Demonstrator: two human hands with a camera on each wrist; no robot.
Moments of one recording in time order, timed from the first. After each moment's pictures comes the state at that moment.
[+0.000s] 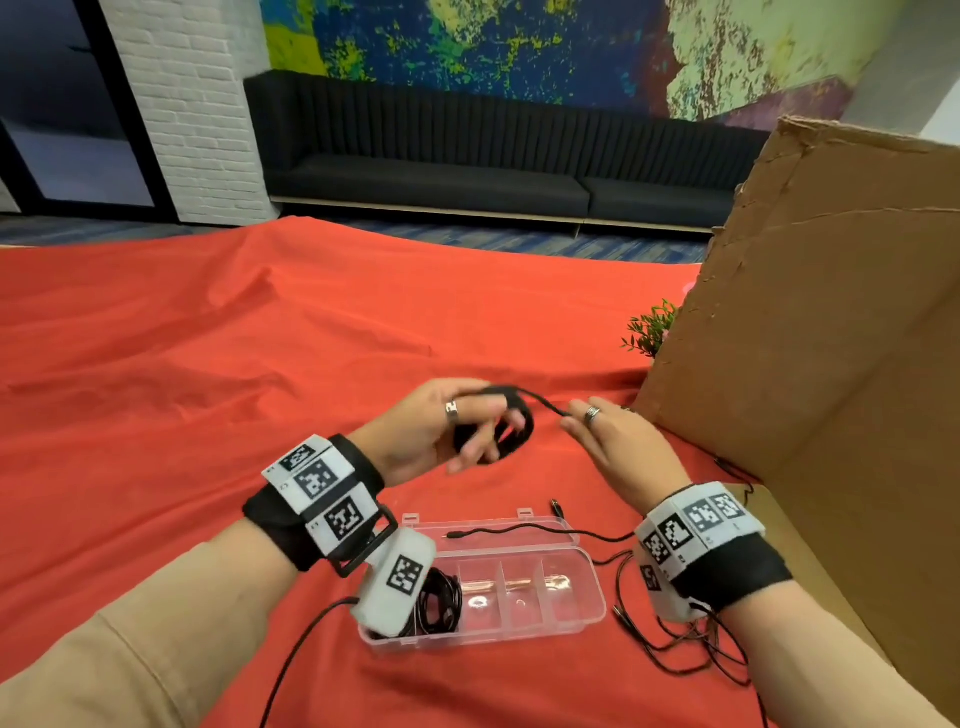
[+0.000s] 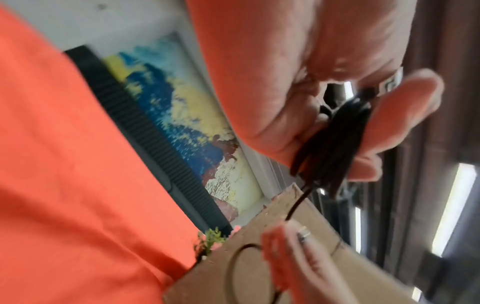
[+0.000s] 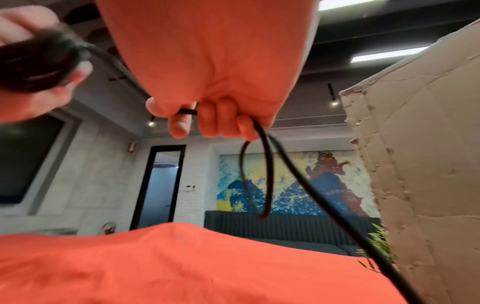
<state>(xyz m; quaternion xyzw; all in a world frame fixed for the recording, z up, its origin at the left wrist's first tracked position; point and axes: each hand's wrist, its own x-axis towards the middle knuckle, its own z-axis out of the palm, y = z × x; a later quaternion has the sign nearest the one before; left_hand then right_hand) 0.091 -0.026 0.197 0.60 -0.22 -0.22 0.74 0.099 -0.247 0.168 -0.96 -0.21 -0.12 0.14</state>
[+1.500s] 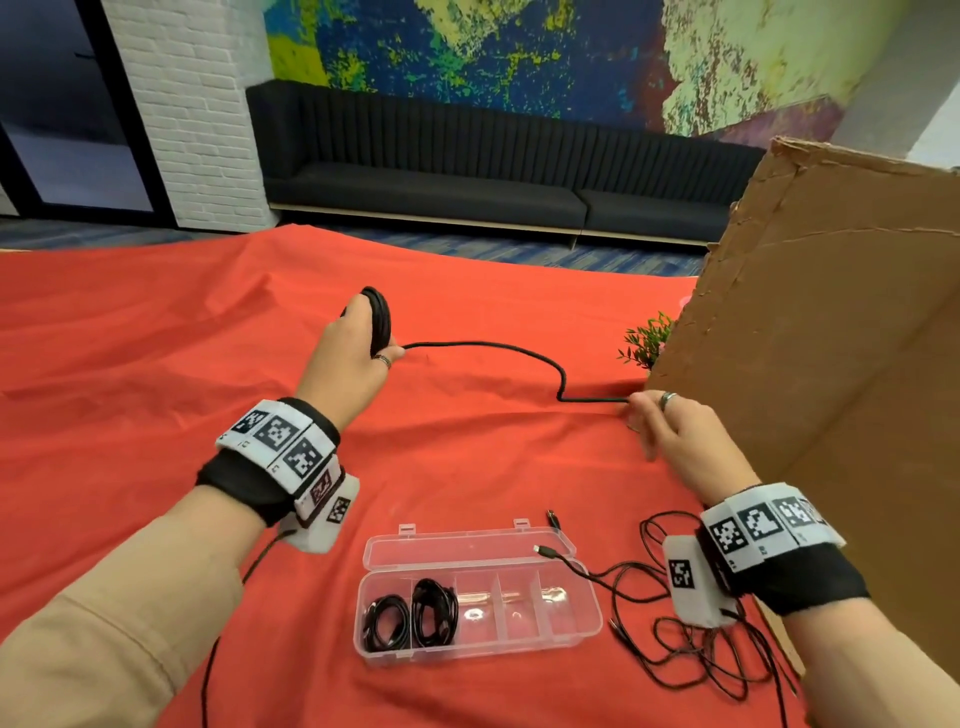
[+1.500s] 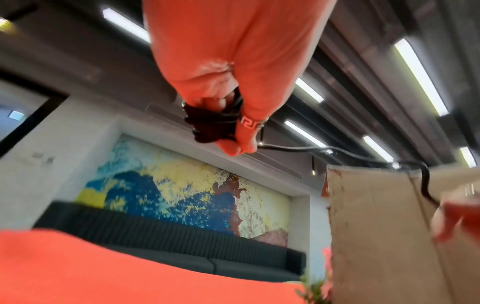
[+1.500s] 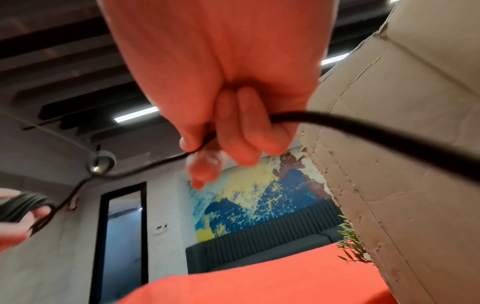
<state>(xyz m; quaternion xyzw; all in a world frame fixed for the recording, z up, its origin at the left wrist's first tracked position) 0.146 0.034 0.202 0.91 -0.05 0.23 0.36 0.112 -0.298 0.190 -0.95 -0.07 -0.09 0.29</state>
